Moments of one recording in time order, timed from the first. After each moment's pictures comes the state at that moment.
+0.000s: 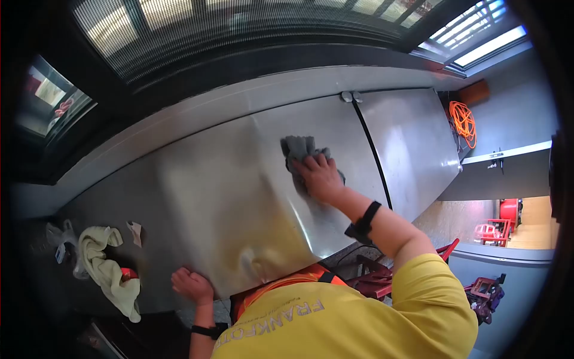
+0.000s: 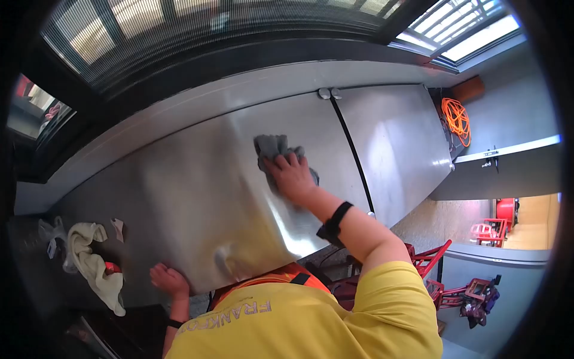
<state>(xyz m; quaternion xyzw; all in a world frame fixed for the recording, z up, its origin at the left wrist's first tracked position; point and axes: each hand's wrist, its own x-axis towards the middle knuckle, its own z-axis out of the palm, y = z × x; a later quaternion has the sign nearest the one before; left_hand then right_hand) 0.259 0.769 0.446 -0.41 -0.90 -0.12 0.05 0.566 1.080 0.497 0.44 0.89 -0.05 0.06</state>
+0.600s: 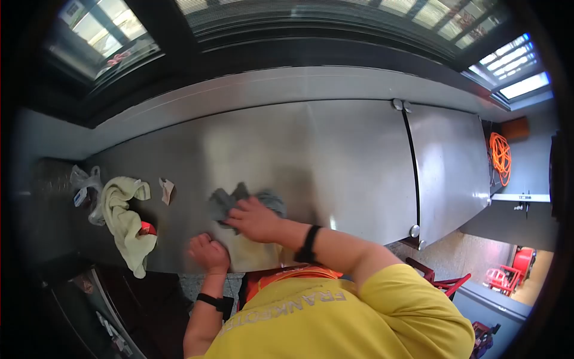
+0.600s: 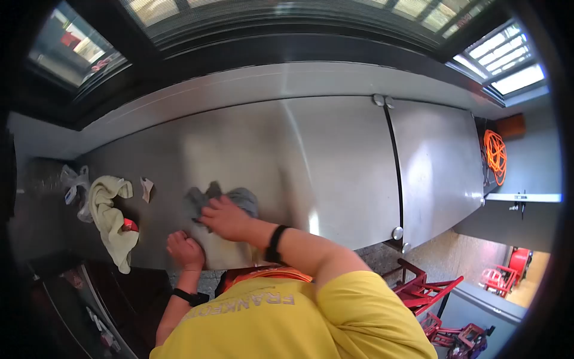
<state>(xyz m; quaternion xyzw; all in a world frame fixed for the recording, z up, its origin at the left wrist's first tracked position) 0.257 0.775 0.454 -0.42 -0.89 -0.13 0.08 0.376 0.953 0.463 0.07 0.96 -0.24 -0.14</state>
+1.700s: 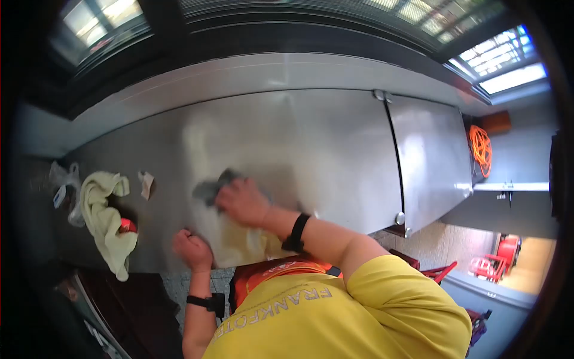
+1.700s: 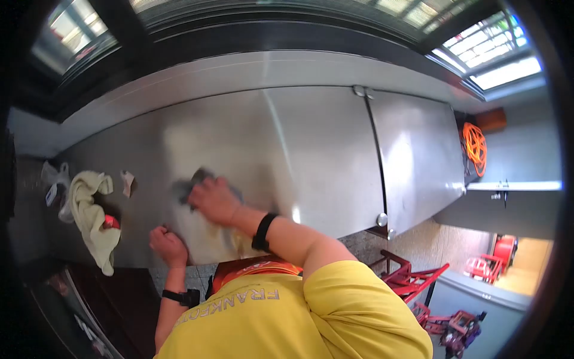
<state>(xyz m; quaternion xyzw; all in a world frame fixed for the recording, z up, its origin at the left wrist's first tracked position) 0.256 0.764 0.443 -0.38 -0.89 -0.23 0.05 0.385 0.956 0.468 0.17 0.97 -0.18 -0.09</state>
